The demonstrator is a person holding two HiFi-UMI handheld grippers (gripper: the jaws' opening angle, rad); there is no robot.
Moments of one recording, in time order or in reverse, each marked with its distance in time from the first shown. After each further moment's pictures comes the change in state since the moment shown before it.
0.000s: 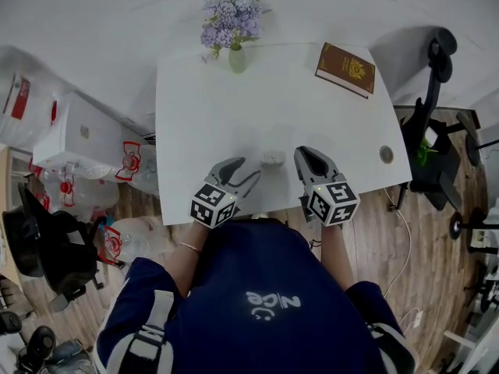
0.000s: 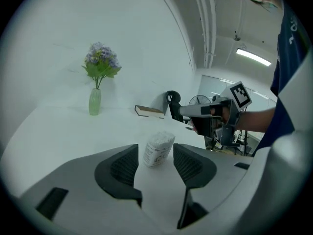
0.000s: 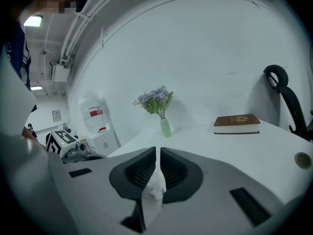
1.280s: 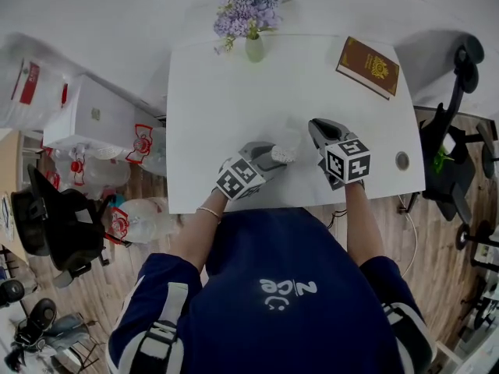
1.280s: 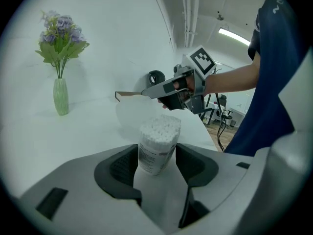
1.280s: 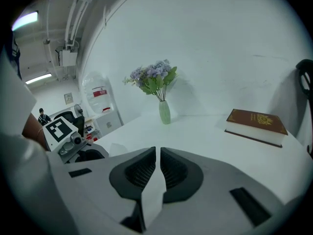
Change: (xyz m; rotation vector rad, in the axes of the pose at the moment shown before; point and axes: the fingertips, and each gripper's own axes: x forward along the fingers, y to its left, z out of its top) left arm 0.078 0.001 -0.025 0.211 0.205 -0.157; right arm 0.083 -0.062 -0.009 -0.127 0.242 0.124
